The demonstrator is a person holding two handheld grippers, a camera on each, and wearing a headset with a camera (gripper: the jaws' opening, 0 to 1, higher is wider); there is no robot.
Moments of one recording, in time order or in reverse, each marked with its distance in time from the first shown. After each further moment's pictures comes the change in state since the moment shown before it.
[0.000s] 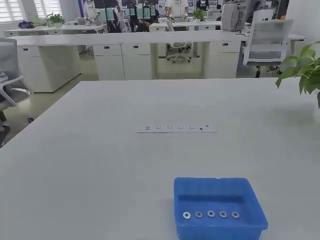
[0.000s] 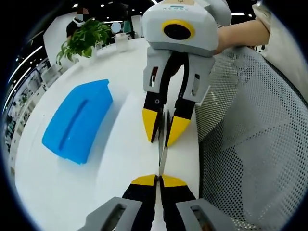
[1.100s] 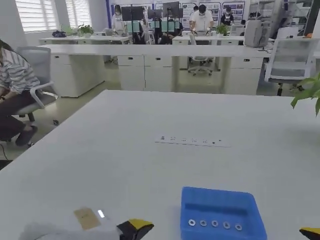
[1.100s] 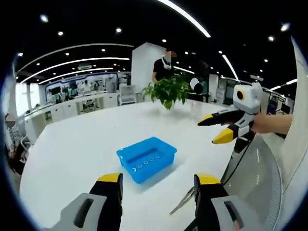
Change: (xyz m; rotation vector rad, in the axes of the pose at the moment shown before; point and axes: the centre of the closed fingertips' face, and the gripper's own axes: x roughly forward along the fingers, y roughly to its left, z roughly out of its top) left arm -0.146 0.036 0.061 -0.528 -0.585 0.547; right arm -0.172 -0.053 0.049 0.266 -0.410 -0.429
